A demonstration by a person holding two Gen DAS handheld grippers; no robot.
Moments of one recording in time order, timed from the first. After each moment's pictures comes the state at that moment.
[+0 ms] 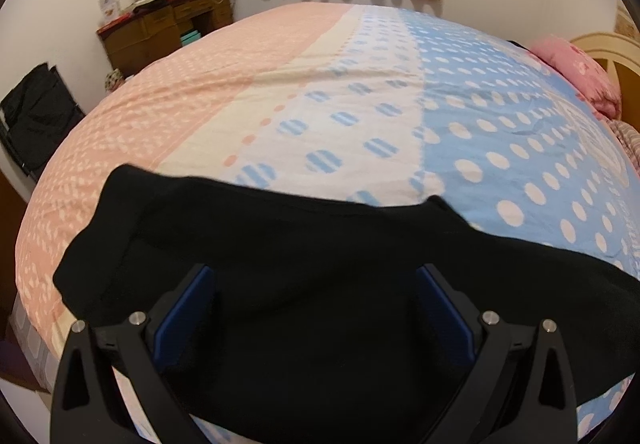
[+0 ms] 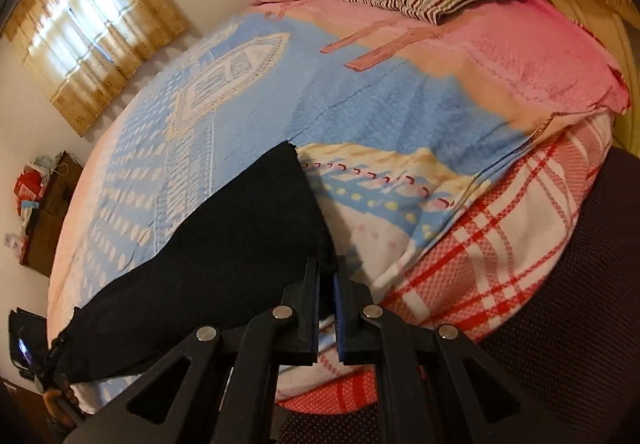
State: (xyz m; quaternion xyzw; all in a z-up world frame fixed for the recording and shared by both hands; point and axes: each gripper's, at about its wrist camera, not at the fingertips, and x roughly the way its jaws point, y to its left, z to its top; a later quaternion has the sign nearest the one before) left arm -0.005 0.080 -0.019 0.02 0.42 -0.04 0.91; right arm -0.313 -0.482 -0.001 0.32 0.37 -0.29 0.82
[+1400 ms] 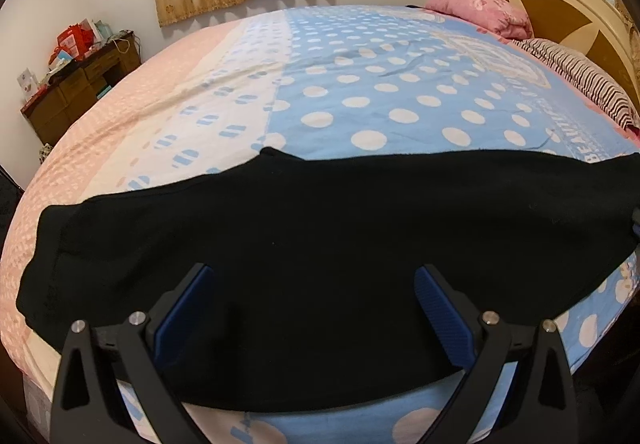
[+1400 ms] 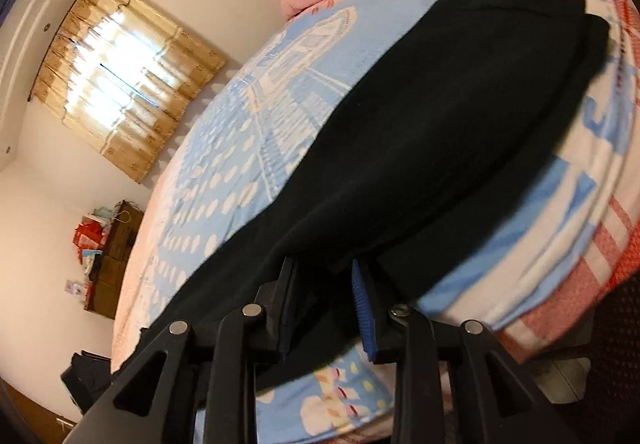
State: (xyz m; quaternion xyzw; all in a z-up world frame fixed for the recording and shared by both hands) left arm -0.063 0.012 -0.029 0.12 0.40 -0.18 0.89; right arm -0.243 -0.351 -0.070 0.43 0.24 -0.22 0.84
